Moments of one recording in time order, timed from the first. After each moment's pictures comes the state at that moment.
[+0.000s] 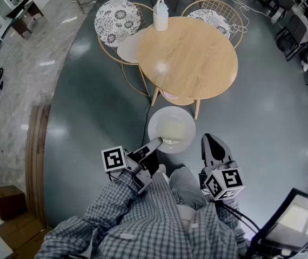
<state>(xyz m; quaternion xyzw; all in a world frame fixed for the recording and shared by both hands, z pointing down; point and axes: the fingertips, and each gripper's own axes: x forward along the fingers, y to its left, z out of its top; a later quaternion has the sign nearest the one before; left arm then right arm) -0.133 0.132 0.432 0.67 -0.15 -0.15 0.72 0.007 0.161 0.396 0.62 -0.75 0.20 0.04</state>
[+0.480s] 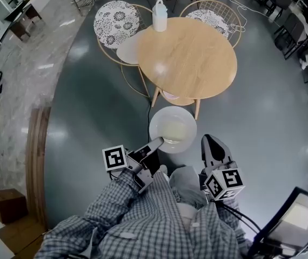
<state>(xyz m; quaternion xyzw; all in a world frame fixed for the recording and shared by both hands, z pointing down) -0.133 0.133 0.429 0.67 -0.14 -0.14 0.72 0.002 0.166 0.399 0.63 -0.75 0.21 0.04</state>
